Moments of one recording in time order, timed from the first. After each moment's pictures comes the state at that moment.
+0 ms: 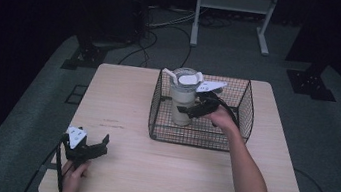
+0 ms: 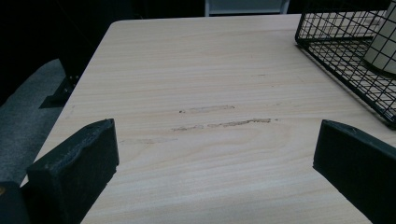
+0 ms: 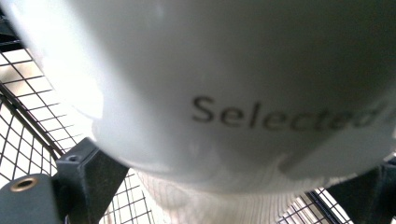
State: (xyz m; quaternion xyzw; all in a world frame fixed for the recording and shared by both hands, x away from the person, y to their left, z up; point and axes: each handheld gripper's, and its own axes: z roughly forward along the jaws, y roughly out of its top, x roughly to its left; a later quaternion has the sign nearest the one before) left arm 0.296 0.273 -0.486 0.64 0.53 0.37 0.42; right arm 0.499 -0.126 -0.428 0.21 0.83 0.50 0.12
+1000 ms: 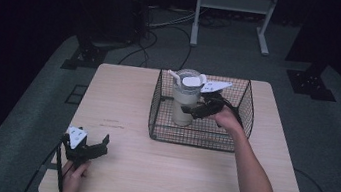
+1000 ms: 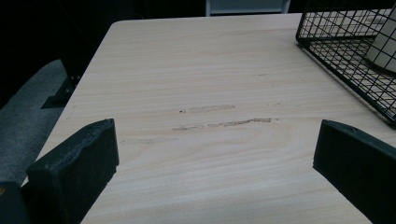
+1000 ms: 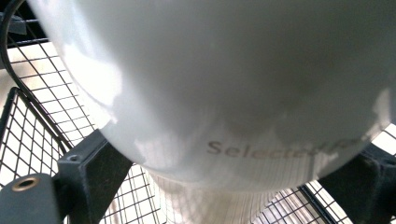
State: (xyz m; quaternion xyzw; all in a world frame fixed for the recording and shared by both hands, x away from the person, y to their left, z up) left arm 0.296 0.272 -0.486 0.64 0.53 0.37 0.42; right arm 0.491 -0.138 -0.419 0.21 0.83 0.50 0.13
